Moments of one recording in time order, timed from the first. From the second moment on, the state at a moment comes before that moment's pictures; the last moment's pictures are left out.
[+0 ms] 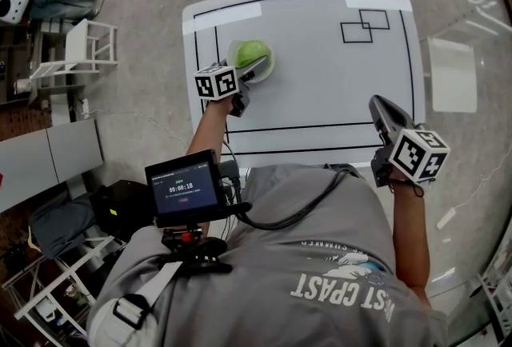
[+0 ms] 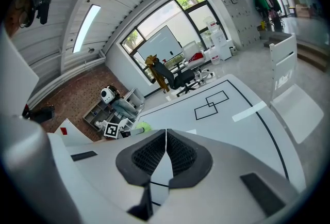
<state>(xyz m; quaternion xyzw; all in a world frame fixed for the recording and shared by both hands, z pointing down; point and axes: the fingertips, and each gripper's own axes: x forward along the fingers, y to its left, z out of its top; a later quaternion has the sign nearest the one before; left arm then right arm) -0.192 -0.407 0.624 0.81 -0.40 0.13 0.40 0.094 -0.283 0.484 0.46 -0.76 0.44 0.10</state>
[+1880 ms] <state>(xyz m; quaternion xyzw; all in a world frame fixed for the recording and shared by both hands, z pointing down) -0.169 -0.298 0.441 0.86 -0.48 0.11 0.12 0.081 -0.223 0.425 0.34 -0.87 0.34 0.10</state>
